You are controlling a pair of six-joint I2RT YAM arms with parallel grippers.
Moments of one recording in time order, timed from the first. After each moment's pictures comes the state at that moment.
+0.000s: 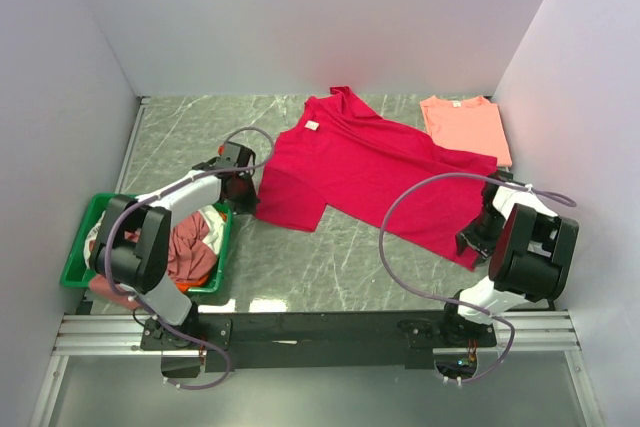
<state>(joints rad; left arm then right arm) -0.36 1.61 0.97 -0.47 -0.02 -0.65 -0.37 1.55 0.83 -0.90 0.16 0.60</state>
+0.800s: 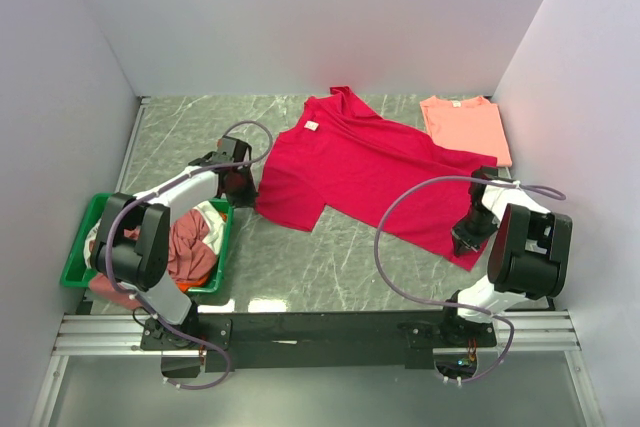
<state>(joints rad) -0.31 1.63 1.01 -0.45 0.03 -0.60 -0.26 1.55 0.83 -0.87 0.17 0.69</state>
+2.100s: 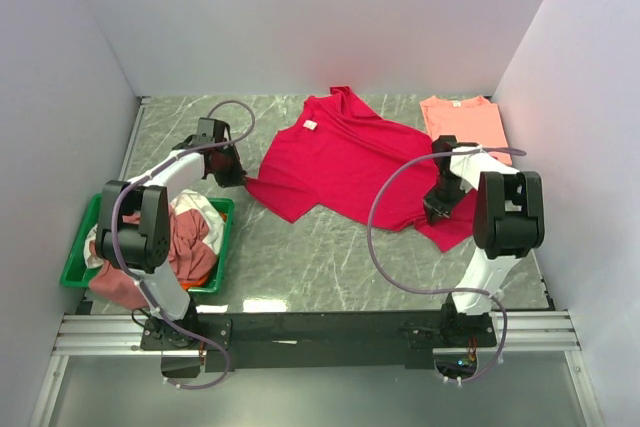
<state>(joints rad) -0.15 1.73 1.14 -0.41 0.16 -0.52 -0.01 1.83 1.16 -0.94 0.16 0.83</state>
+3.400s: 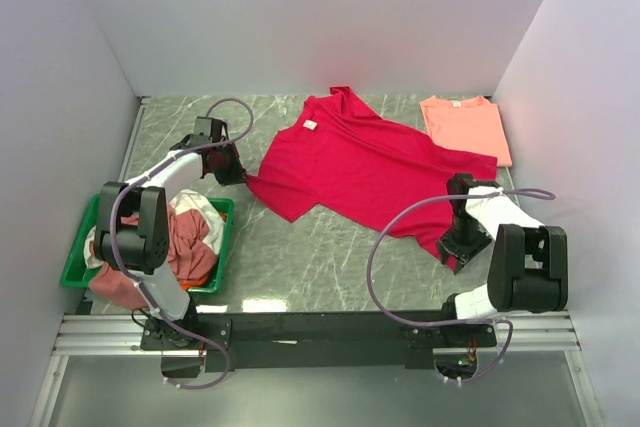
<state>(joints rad) -0.14 1.72 1.14 -0.39 0.21 -0.52 -0.06 1.44 0.78 -1.06 0.25 0.89</state>
